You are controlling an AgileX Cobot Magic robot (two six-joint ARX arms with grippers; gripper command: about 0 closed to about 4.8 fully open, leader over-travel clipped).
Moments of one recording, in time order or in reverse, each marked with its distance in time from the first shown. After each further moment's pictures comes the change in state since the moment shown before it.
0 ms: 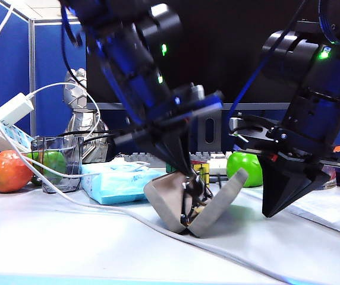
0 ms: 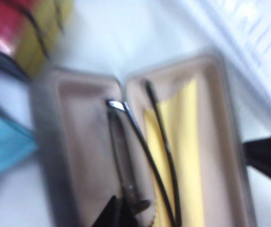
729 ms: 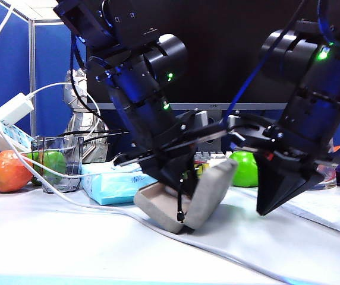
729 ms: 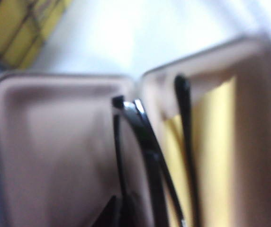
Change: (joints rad) left arm 0.000 0.091 0.003 0.053 0.039 -0.026; right arm 0.000 0.011 0.000 0.033 -0.026 -0.004
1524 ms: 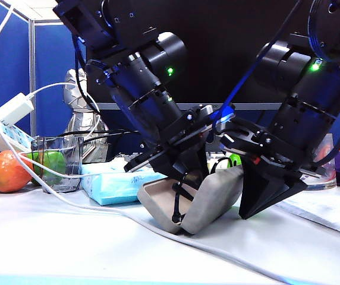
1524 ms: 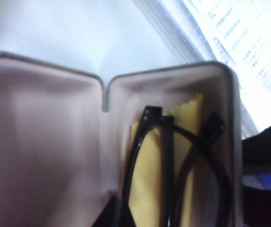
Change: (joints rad) left arm 0.000 0.000 0.000 0.023 0.173 -0.058; right arm -0.001 0.060 0.011 0.063 -0.093 0.000
